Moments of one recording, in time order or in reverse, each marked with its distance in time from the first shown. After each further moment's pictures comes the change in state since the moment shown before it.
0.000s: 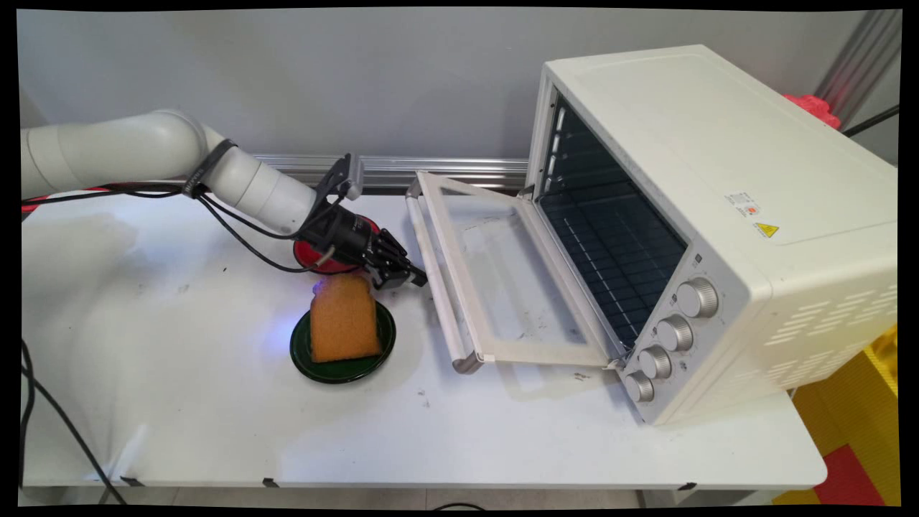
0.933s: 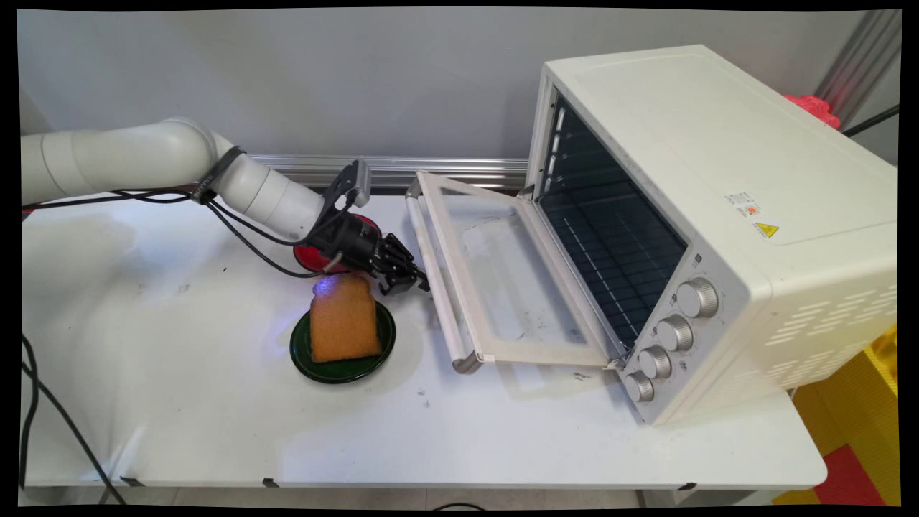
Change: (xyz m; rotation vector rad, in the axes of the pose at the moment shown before) arm -0.001 0.002 0.012 -0.006 0.007 0.011
